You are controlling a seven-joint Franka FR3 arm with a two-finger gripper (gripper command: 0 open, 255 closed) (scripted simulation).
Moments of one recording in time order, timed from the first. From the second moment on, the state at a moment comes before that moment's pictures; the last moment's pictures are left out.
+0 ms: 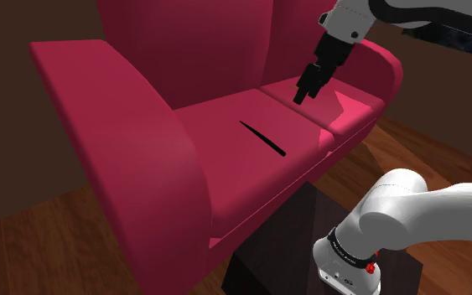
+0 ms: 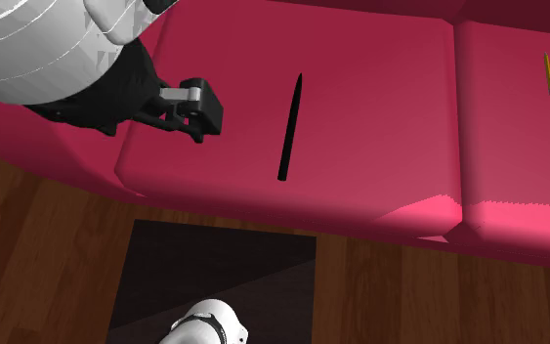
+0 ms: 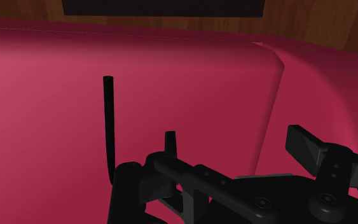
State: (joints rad) arm -0.01 -0.82 -0.04 -2.31 0.07 1.60 -0.08
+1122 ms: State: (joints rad) arm -0.07 -0.39 -0.09 -2.36 -0.02 1.97 -0.12
